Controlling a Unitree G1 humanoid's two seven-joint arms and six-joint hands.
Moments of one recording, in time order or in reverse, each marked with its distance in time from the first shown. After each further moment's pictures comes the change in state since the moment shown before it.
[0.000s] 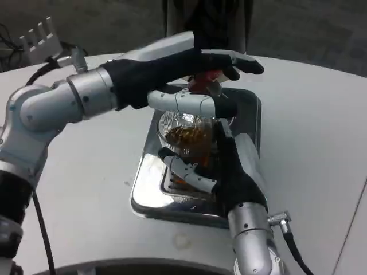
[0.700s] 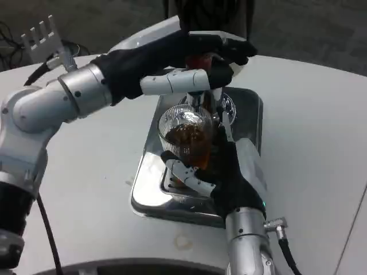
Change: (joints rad) left arm 0.062 -0.025 0.081 -0.135 -0.084 0.180 0.000; right arm -0.011 0.001 0.034 0.060 0.002 -0.001 -0.116
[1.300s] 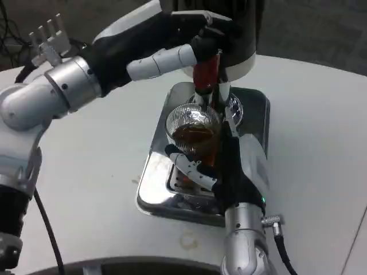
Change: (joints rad) left arm 0.014 -0.010 0.066 -0.038 -0.031 0.071 0.021; right arm -0.079 -0.007 -0.001 0.150 0.040 -0.051 -0.108
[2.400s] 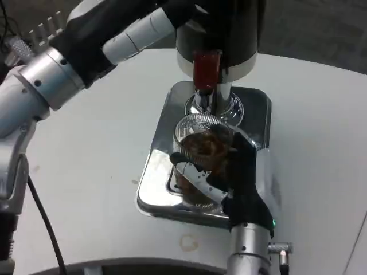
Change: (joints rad) left arm 0.118 -0.018 0.121 -0.322 -0.117 0.178 0.032; right arm 0.134 0.014 0.046 -0.096 0.015 -0.089 -0.181
